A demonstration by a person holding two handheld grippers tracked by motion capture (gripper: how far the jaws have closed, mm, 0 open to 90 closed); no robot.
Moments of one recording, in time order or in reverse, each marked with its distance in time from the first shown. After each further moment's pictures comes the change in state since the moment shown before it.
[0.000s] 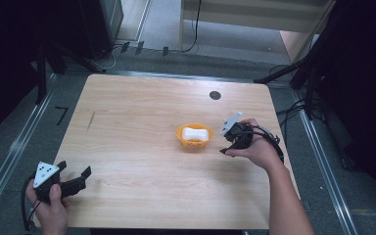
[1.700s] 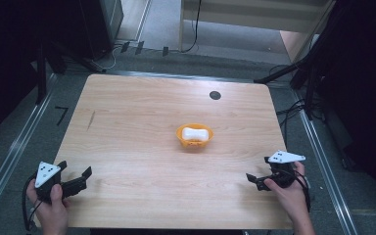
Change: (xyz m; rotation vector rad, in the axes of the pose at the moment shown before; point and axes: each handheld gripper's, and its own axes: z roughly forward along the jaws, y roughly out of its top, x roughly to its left) left arm -0.002 0.000 0.001 0.005 0.004 0.017; right arm 0.071 -0.153 -0.019 -0.391 -0.163 0.584
